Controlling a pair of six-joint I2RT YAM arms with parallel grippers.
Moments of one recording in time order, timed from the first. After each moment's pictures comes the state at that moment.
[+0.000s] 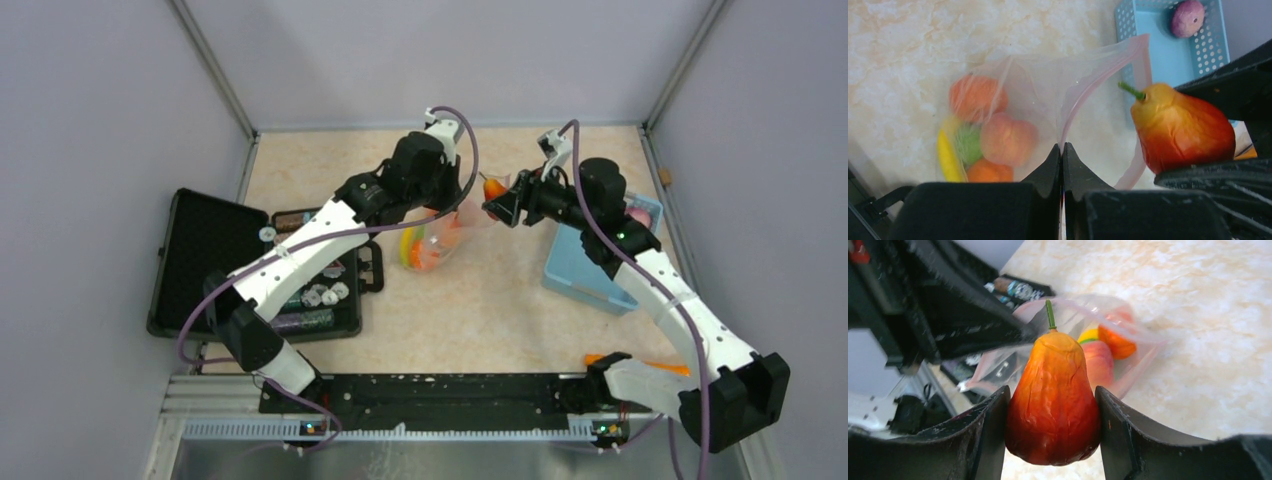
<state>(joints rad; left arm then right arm) -0.79 1.57 1.61 -0.56 -0.08 -0.37 0.40 1.09 1.00 -0.16 -0.50 0.32</state>
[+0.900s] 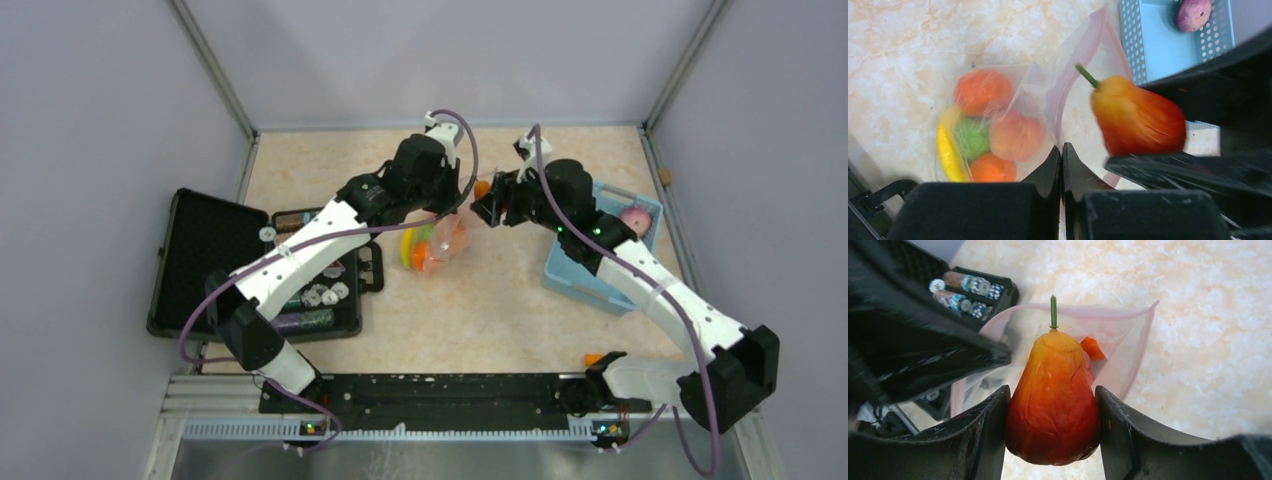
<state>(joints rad) -0.79 1.58 1.60 -0.58 -0.07 -0.39 0.55 1.22 1.08 -0.24 -0.16 0.30</state>
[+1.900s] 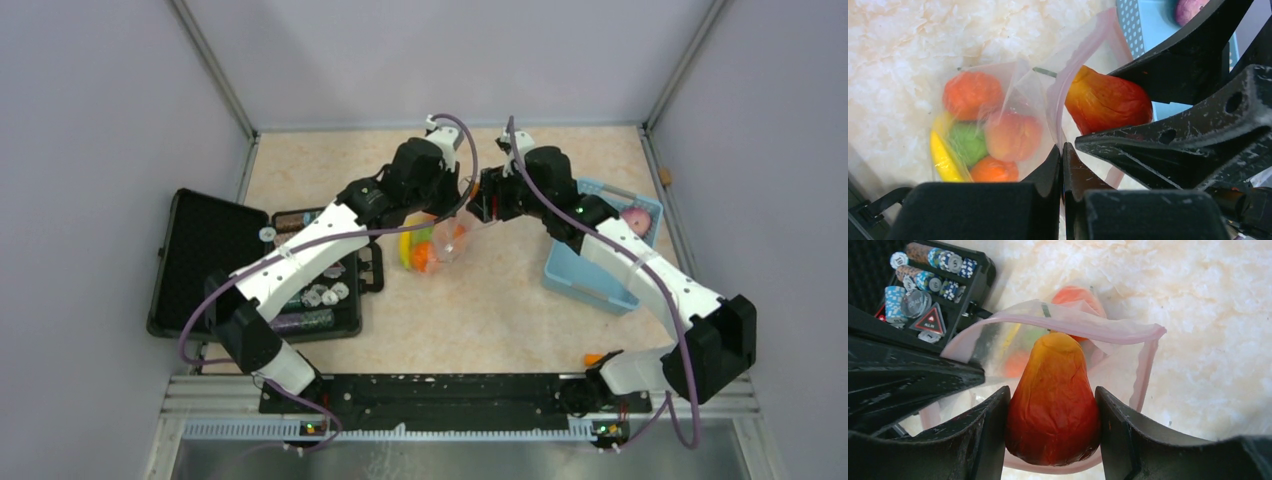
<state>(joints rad) -0.78 1.57 1.55 -0.53 -0.04 -0.36 0.55 1.33 1.18 -0.33 -0.15 0.24</state>
